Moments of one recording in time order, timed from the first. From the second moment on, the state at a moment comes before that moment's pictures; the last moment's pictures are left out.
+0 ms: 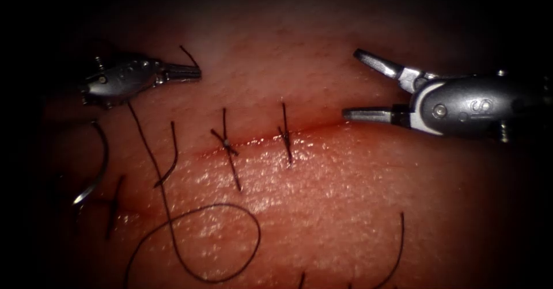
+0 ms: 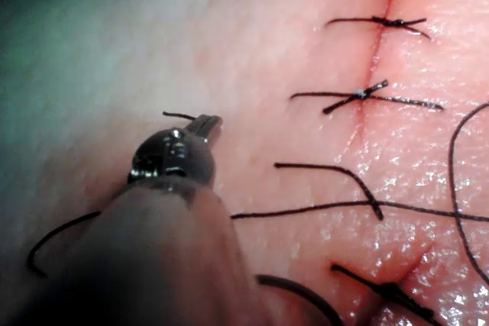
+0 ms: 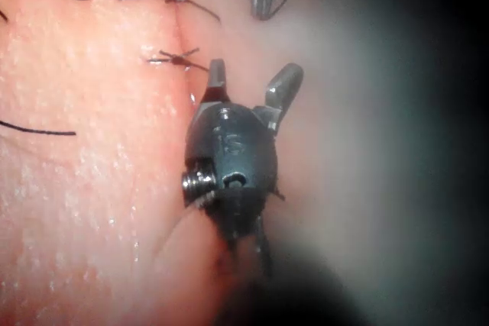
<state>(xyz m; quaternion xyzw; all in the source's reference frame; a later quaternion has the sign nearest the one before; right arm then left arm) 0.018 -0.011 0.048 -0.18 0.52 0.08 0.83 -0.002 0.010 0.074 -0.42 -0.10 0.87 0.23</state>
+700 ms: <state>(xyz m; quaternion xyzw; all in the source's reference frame) 0.019 -0.011 0.048 -0.18 0.52 0.08 0.83 0.000 0.011 0.068 -0.44 -0.15 0.83 0.31</state>
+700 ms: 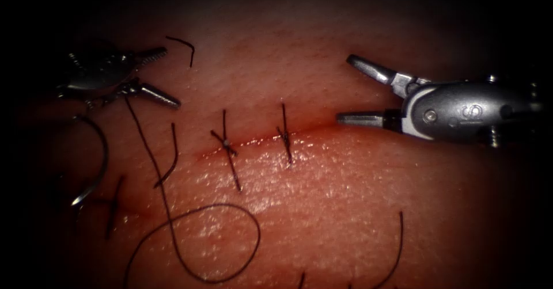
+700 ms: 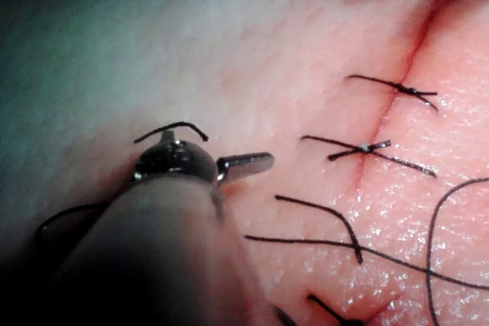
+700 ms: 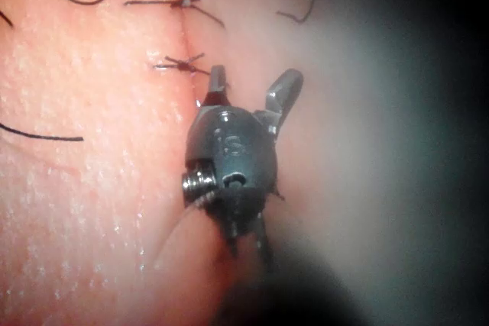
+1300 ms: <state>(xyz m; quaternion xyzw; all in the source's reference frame) 0.020 -0.012 0.048 -0.18 0.52 0.08 0.83 0.006 -0.001 0.058 -0.32 -0.09 0.89 0.32</state>
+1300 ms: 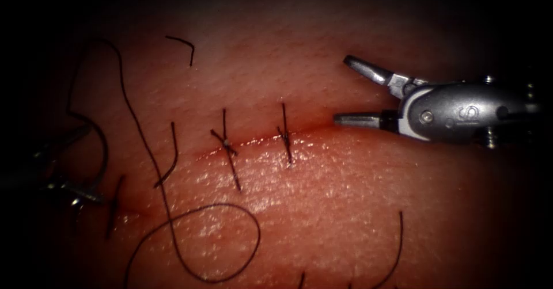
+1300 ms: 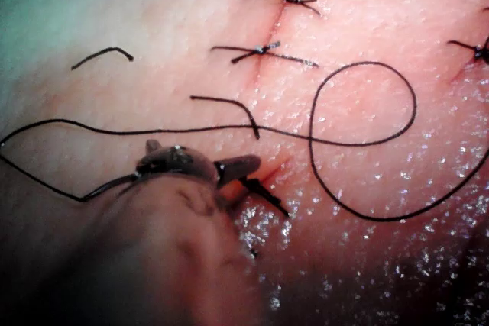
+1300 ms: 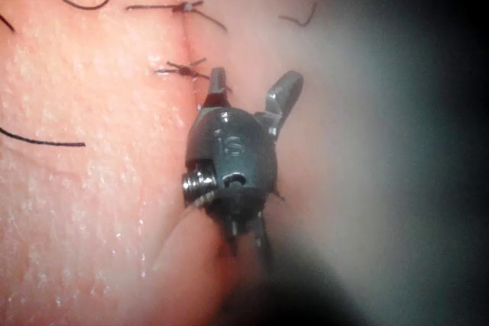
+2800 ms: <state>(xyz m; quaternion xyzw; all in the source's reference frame) 0.017 -0.012 0.044 -0.05 0.49 0.33 0.81 -0.005 0.002 0.052 -0.39 0.04 0.88 0.27</state>
